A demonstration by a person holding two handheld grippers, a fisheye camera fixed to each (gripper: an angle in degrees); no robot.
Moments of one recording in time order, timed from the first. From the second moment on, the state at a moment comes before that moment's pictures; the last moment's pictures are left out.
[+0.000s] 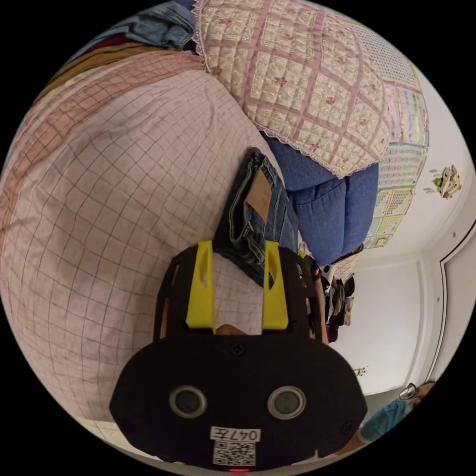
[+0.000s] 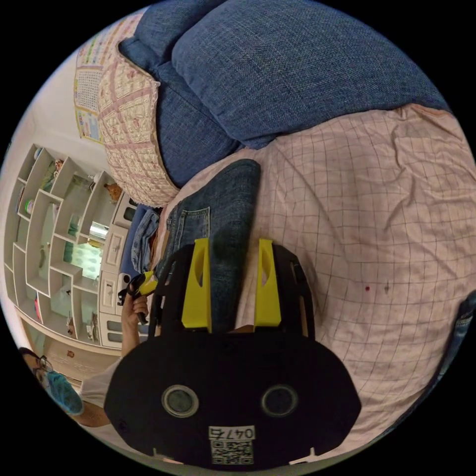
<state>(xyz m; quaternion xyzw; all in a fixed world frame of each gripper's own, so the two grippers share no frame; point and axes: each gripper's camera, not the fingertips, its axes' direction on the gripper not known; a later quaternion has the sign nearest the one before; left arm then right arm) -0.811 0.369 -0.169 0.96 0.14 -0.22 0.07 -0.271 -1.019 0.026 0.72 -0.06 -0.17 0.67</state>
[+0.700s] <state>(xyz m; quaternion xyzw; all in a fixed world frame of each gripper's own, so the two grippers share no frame) -0.643 0.269 -0.383 0.97 -0.04 -0.24 0.05 -0.312 -0.766 0.187 0.79 0.16 -0.21 0.56</state>
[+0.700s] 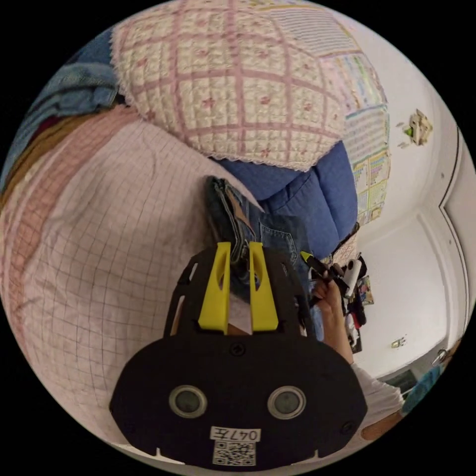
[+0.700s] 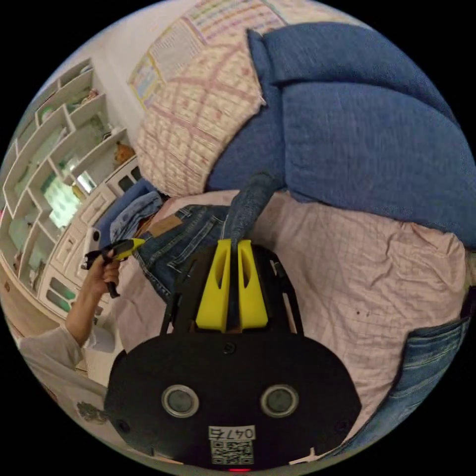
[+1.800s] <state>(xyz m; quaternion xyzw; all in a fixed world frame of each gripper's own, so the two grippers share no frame) -0.092 -0.271 -1.230 0.91 -0.26 -0.05 0.33 0.156 -0.346 0.818 0.91 0.01 0.30 0.28</state>
